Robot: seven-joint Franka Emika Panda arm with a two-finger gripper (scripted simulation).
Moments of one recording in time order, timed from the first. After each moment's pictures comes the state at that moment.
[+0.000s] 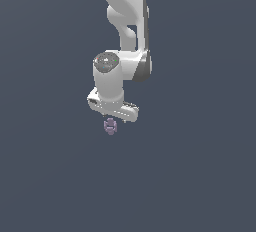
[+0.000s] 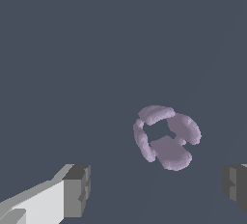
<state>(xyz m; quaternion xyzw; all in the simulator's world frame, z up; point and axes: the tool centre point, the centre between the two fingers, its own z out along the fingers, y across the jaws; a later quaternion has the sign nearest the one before) -0.006 -0.059 0.121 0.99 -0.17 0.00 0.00</state>
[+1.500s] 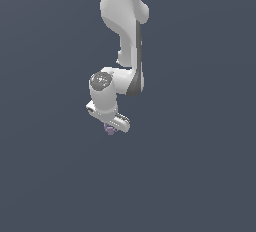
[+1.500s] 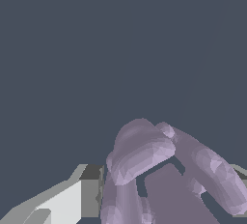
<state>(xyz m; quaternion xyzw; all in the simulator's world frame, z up) -0.008 -0.085 0.051 0.97 -0.25 0.00 0.00</state>
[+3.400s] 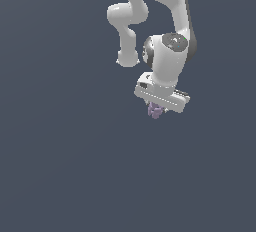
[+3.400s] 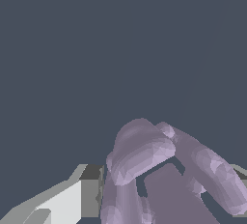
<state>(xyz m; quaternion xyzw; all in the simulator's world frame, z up) -0.036 0.122 0.159 0.97 -0.25 0.00 0.00</state>
